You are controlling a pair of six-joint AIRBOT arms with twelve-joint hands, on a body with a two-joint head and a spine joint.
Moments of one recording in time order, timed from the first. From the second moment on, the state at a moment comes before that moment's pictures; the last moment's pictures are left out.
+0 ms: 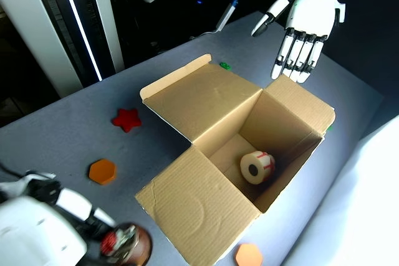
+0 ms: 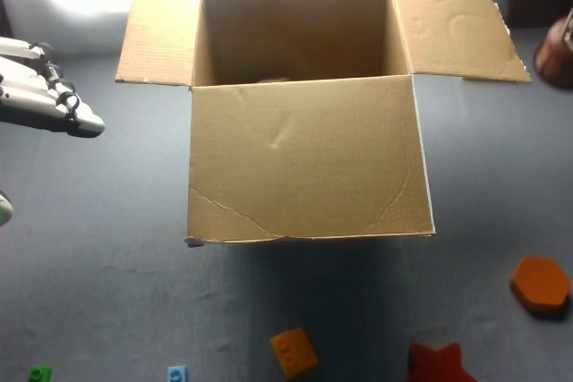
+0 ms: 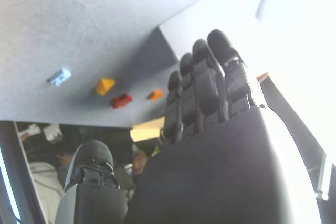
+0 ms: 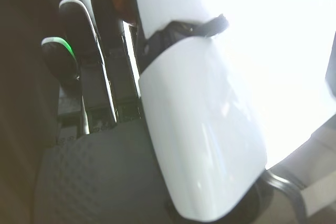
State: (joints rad) left arm 0.24 -0.80 1.53 1.76 -0.95 -0.46; right arm -0.24 -0.82 1.09 0.86 0.53 -1.37
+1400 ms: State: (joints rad) left arm 0.40 -0.85 1.53 1.50 -0.87 -0.33; right arm -0.08 -1.16 1.09 0.52 0.76 -1.28
